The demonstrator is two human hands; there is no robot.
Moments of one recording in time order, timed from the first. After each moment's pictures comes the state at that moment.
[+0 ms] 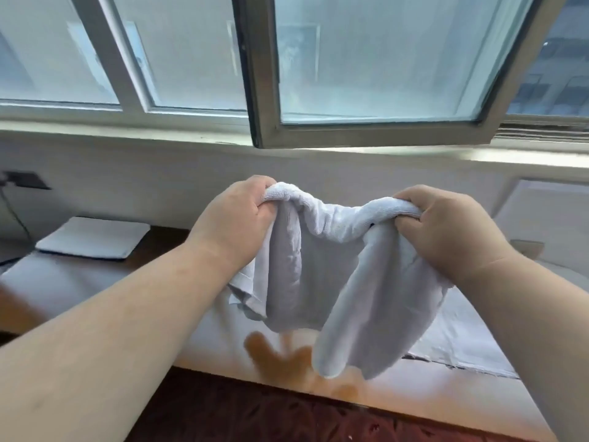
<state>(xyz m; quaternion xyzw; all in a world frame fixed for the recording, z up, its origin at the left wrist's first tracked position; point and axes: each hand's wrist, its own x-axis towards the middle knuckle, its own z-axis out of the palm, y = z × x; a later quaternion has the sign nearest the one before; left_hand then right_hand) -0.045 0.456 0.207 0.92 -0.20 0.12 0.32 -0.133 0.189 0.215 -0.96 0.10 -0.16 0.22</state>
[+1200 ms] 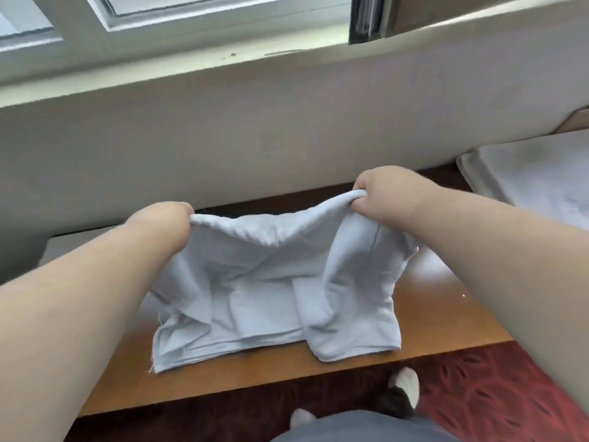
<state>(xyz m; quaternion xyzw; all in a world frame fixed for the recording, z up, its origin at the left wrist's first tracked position) 0.296 0.734 0.052 0.94 -0.08 -0.26 -0.22 0.107 0.450 0.077 -0.96 0.19 0.12 0.16</state>
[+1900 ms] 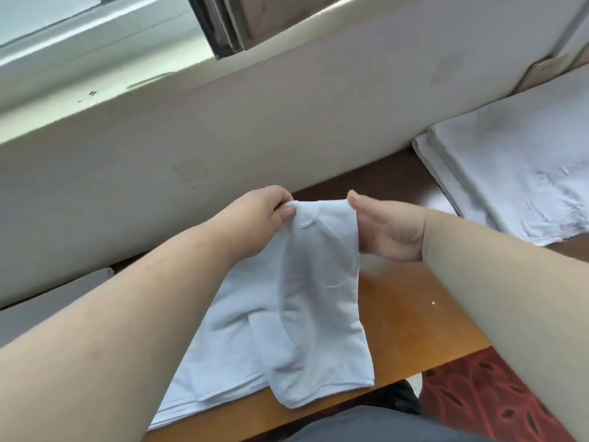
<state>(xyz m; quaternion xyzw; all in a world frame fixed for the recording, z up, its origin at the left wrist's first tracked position) 0.221 0.507 0.044 0.88 -0.39 -0.24 0.14 0.066 0.326 -0.011 -0.54 0.14 0.19 0.81</state>
